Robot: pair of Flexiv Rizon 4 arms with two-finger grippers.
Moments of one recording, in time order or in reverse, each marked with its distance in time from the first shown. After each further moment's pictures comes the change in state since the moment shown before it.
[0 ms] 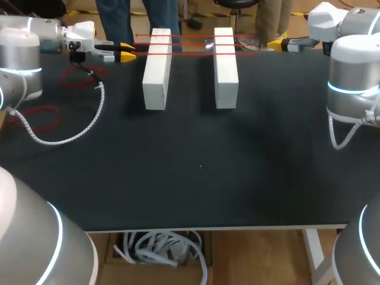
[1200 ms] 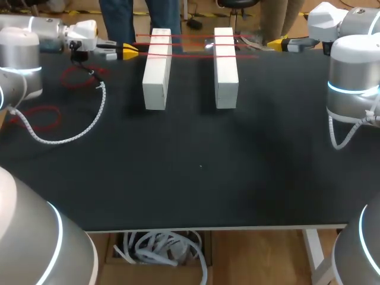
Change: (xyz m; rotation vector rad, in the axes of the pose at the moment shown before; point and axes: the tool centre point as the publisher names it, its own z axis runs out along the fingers) left arm 0.020 -0.017 0.010 0.038 0.069 0.010; right arm 0.000 0.000 0.000 0.000 0.000 0.000
